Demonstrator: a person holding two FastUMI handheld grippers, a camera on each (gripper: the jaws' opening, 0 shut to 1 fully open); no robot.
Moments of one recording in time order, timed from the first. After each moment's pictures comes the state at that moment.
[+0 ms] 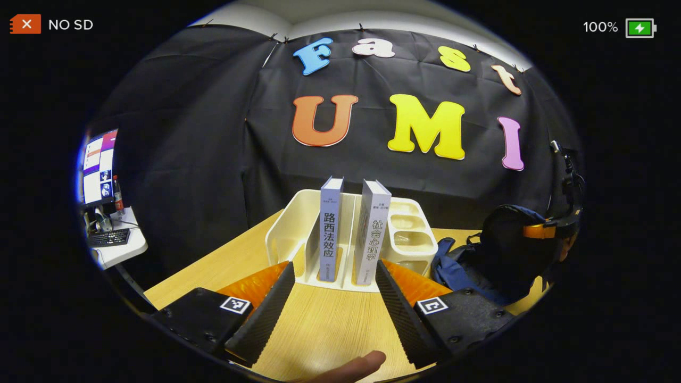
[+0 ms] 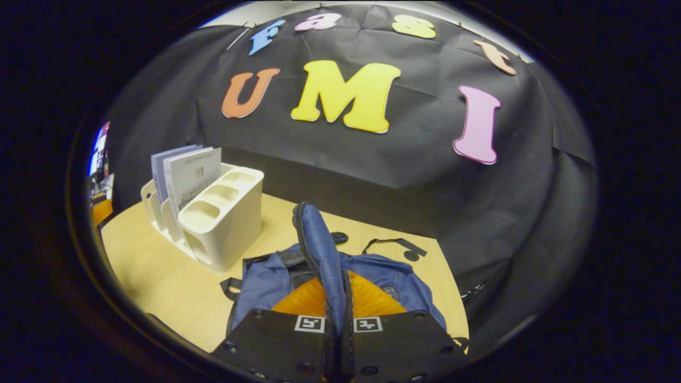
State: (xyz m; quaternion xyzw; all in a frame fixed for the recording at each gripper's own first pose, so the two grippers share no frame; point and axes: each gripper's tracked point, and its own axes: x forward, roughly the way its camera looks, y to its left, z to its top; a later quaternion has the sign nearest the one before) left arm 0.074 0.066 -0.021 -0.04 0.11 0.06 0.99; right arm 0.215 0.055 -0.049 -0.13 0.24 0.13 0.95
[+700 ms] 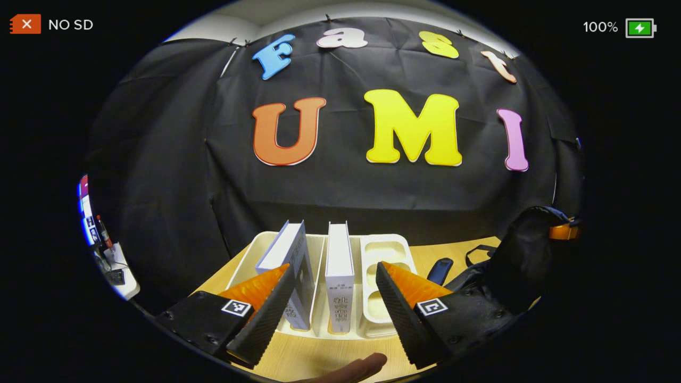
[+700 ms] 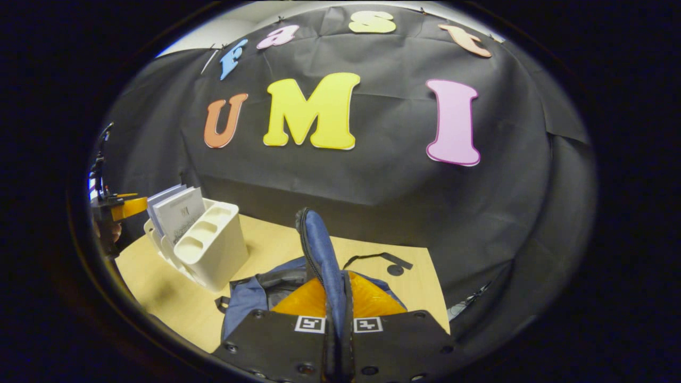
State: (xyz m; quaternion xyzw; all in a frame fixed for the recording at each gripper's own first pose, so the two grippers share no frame) left arm 0.217 0.021 0.046 0.01 0.13 0.02 0.99; right arm 0.267 0.008 0.002 -0.09 0.24 0.15 0.96
